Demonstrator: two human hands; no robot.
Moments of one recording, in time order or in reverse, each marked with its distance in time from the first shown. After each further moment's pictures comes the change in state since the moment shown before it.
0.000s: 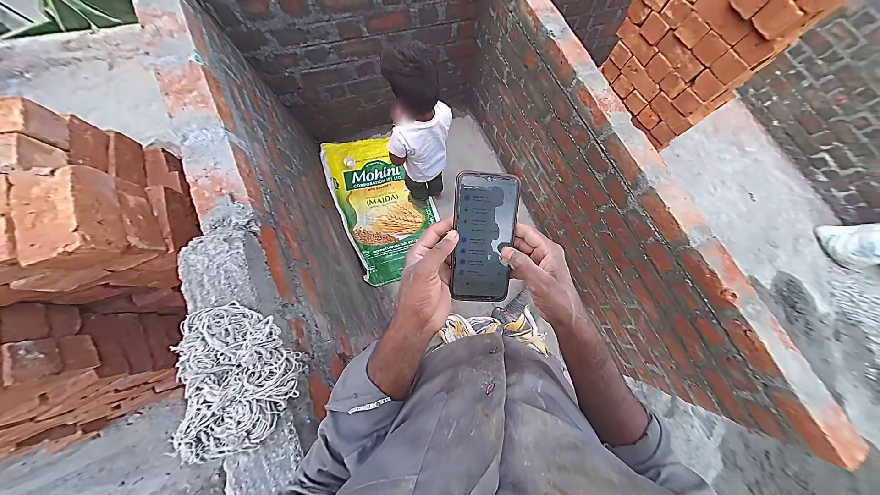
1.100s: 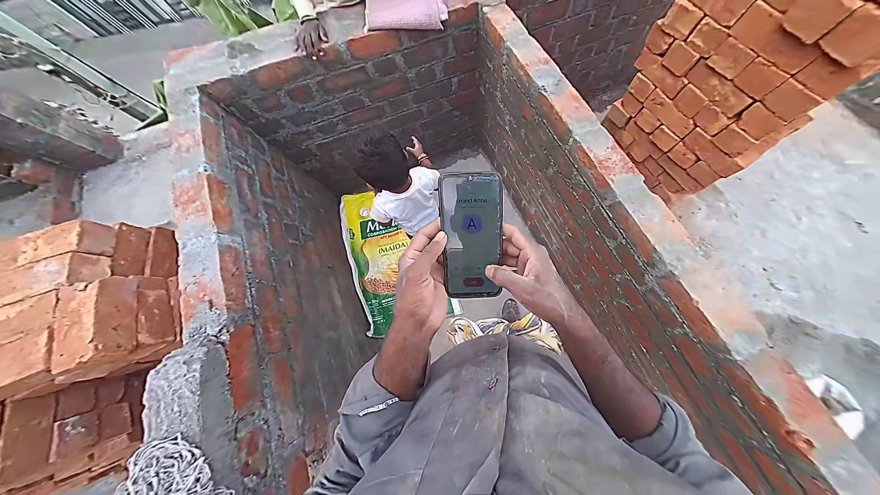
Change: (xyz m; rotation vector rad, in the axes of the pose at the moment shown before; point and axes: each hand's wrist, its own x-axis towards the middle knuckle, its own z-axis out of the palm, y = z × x) left_hand 0.243 -0.028 0.158 0.088 0.086 0.174; right_hand 0.237 -0.020 -0.186 0.025 -0.191 -0.035
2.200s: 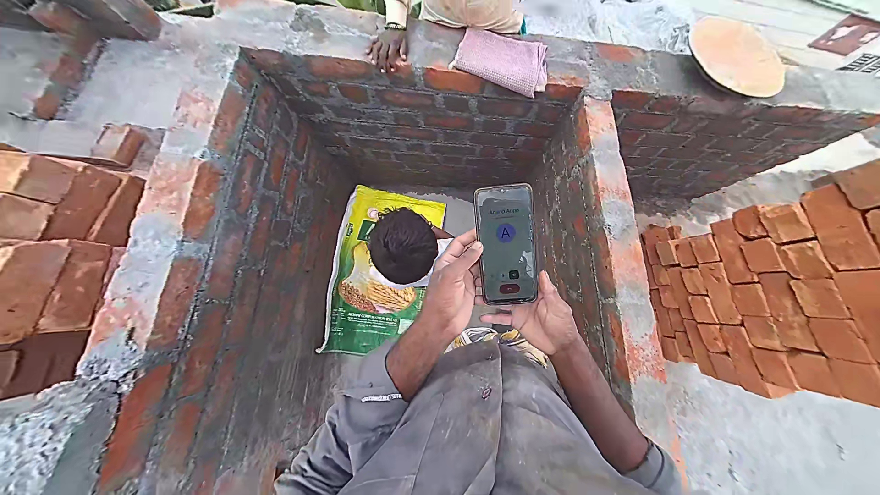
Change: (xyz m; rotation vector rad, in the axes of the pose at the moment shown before) left_hand 0.331 0.028 0.042 -0.280 0.239 -0.081; right_hand 0.346 0.022 -0.109 0.905 -0.537 0.416
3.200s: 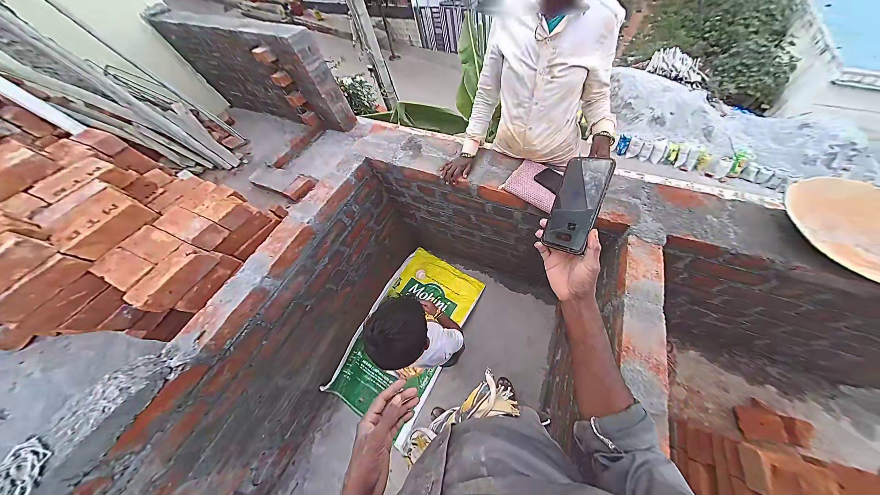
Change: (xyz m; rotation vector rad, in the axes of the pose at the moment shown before) left_hand 0.010 -0.090 -0.034 0.253 0.686 0.258; right_hand 0.283 -0.281 -0.087 -0.069 -0.173 -0.415
